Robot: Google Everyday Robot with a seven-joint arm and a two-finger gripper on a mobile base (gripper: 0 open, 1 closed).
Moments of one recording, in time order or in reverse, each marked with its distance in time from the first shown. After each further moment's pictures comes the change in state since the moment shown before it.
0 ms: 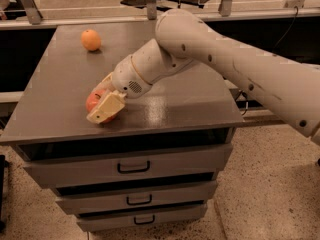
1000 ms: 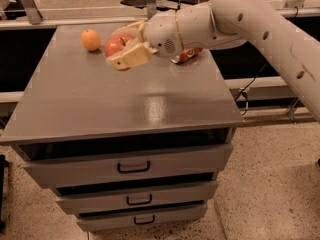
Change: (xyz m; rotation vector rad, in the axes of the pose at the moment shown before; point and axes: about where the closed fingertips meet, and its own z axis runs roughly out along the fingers) arm -0.059 -0.049 -0.121 0.189 -0.319 -0.125
